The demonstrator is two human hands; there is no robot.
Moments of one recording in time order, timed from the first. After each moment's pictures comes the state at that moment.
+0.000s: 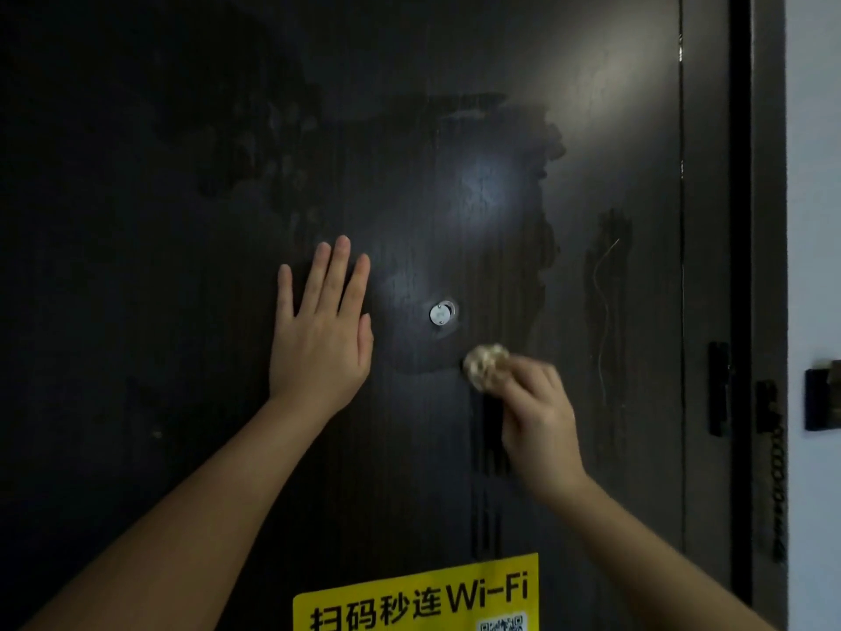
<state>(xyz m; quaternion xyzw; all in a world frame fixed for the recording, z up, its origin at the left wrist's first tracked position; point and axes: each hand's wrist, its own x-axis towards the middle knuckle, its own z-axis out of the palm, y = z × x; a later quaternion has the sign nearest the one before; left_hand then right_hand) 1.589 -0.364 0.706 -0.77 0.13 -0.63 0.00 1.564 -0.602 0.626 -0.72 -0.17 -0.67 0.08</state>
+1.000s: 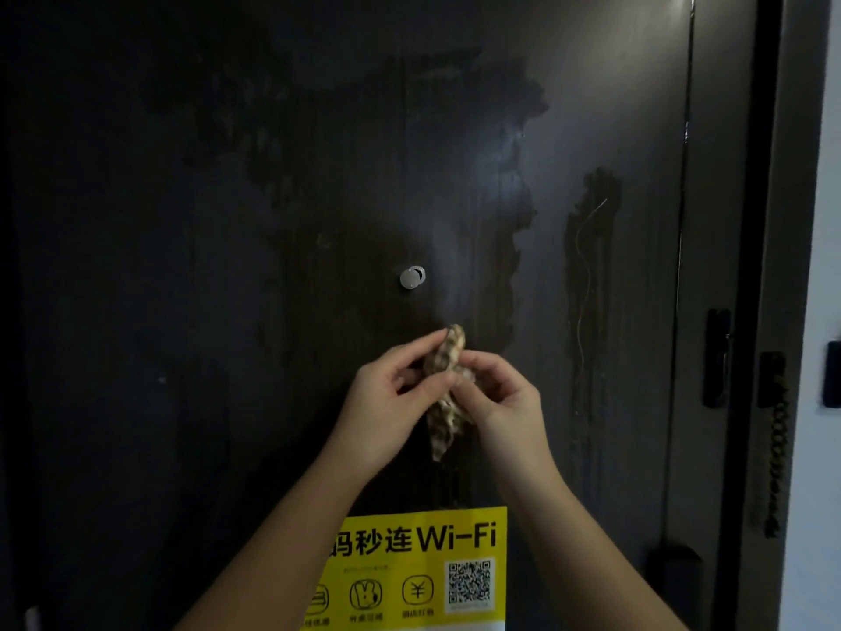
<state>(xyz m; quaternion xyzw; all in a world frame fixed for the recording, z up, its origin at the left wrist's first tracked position) 1.504 -0.453 0.636 -0.66 0.35 -0.23 -0.63 1.494 -0.582 0.621 -0.58 -0.24 -0.30 0.72</state>
